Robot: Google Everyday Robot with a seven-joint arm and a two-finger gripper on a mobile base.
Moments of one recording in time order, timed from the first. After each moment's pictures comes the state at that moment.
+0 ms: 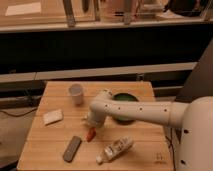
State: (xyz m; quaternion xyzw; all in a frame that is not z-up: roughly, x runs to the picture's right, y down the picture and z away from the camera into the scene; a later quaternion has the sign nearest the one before) arm -0.079 0.231 0.816 -0.27 -0.26 -0.33 0.86
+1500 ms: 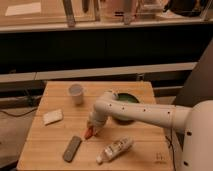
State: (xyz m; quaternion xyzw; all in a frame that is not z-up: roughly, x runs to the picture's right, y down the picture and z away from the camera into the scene) arm -0.076 0.233 0.821 -0.27 -0.29 -0.31 0.86
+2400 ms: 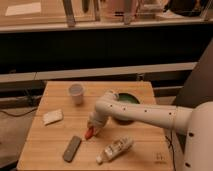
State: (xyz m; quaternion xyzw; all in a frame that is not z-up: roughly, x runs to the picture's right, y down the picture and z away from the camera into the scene) arm -0.075 0.232 0.819 -0.26 -0.29 -0.31 0.86
